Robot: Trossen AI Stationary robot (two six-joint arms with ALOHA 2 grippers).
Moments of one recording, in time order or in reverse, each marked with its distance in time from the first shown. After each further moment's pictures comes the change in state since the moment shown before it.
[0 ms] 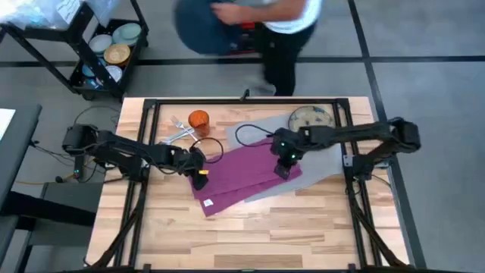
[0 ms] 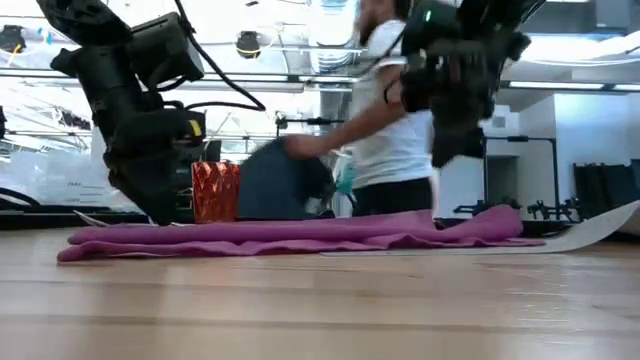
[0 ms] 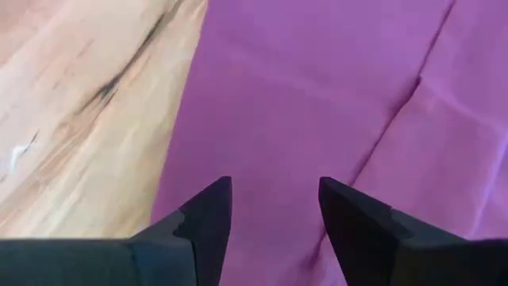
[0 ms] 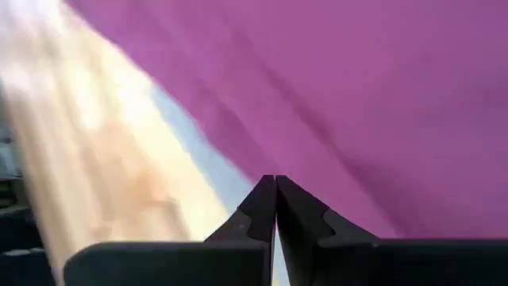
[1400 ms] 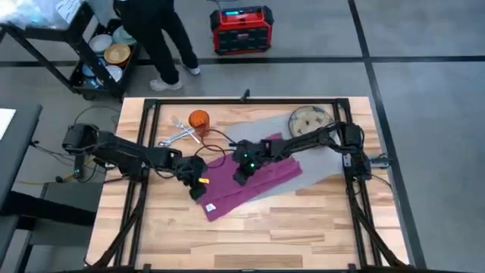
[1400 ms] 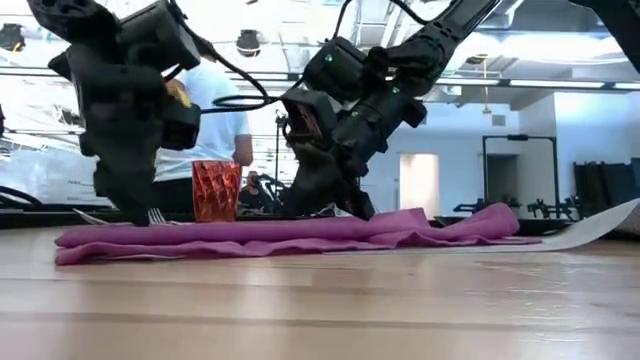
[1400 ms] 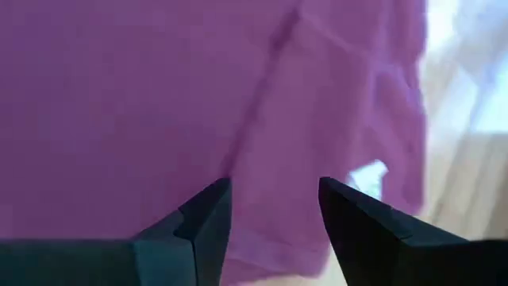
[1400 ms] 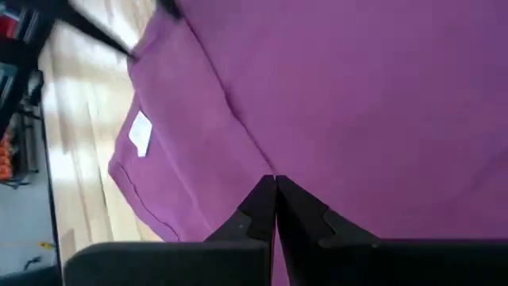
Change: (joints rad) left arm -0.044 0.000 -0.023 0.125 0.230 -0.064; right arm 0.029 0.602 0.309 0.466 -0.034 0.160
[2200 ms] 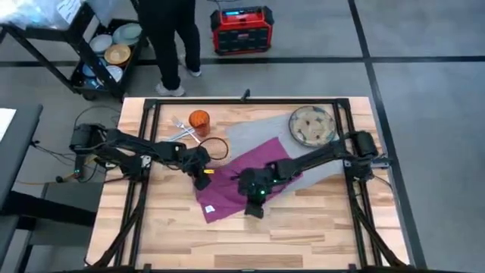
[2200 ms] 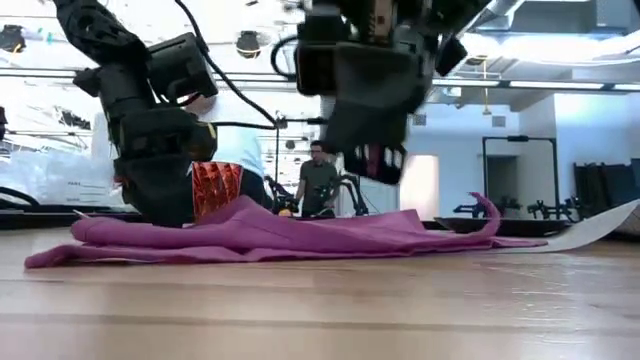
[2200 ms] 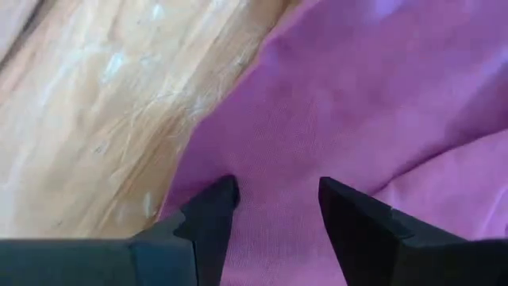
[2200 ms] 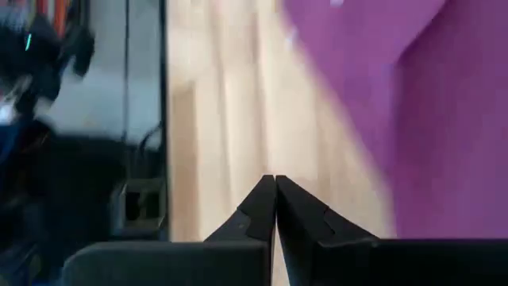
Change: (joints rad) left arm 0.136 0.128 -0.008 0.025 -0.007 0.141; right arm 0.209 -0.111 0.001 -0.102 -0.110 -0.059
